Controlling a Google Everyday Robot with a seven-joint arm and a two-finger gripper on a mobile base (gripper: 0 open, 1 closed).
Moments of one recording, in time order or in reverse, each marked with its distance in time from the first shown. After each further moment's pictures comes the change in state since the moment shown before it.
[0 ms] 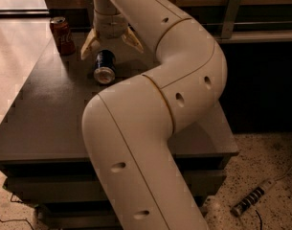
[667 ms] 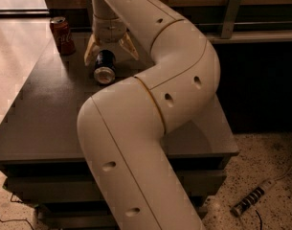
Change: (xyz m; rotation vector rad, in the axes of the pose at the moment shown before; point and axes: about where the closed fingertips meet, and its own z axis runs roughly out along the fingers) arm 0.002 0.004 0.016 -0.008 0.043 0.008
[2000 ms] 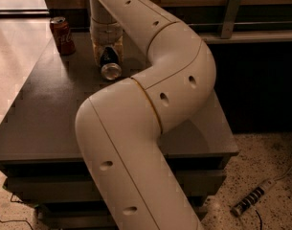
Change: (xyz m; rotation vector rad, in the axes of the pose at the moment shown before) arm -0.029 0.009 0.014 -0.027 -0.086 0.000
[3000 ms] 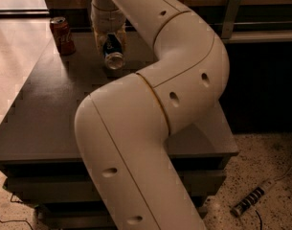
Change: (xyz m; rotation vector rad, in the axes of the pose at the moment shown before) arm -0.004 -0.011 -0.047 0.034 -0.095 -0.030
